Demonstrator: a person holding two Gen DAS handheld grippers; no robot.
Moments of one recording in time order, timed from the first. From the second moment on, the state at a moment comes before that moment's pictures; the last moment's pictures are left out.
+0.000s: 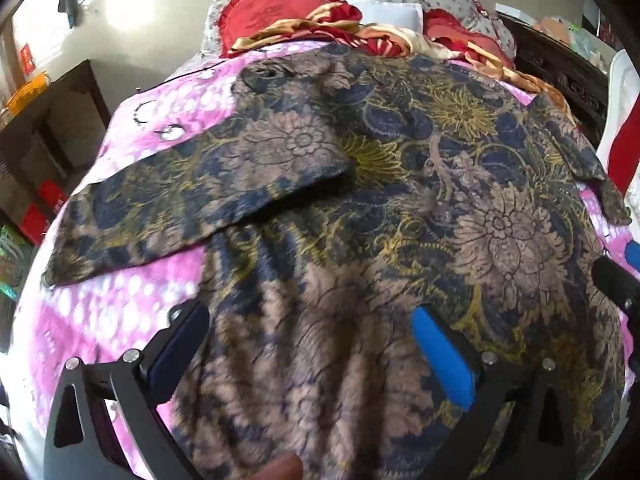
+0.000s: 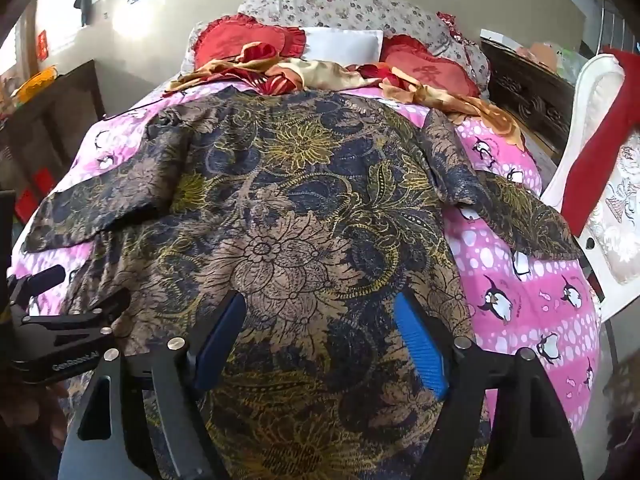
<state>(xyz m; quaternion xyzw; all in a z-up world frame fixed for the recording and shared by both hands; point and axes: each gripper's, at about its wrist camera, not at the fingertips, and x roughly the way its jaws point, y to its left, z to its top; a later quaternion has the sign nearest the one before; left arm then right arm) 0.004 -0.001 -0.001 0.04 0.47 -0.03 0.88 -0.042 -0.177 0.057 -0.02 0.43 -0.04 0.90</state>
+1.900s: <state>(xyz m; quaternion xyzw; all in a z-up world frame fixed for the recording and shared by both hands) 0.002 0.254 0.025 -0.24 0.45 0.05 0.86 0.004 -0.185 -0.017 -0.02 0.43 -0.01 0.90</state>
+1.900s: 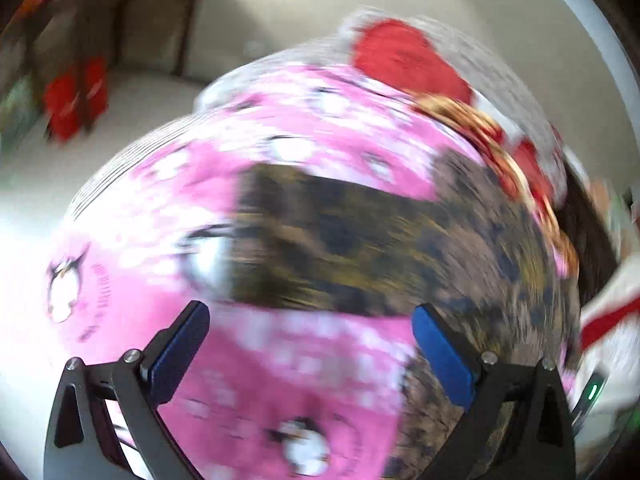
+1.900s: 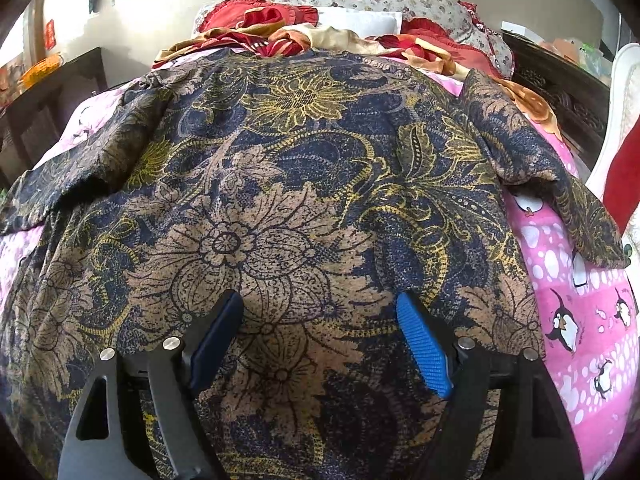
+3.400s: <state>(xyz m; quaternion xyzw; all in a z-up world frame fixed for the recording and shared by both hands) 0.095 0.212 0.150 -0.23 0.34 -0.13 0.90 0.008 -0.187 -0.010 -0.01 0.45 -0.01 0.89</state>
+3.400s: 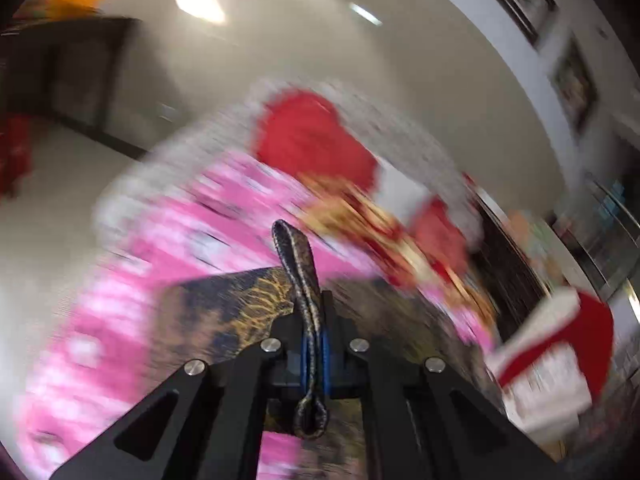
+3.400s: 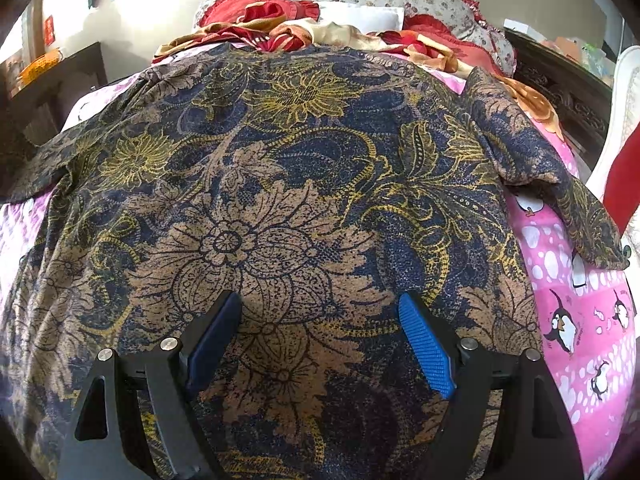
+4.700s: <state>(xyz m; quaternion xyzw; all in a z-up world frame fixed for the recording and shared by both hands) 0.041 0.087 -0.030 -0.15 0.41 -0.15 0.89 0.135 -0.202 0.034 0.08 0.41 0.13 0.90</state>
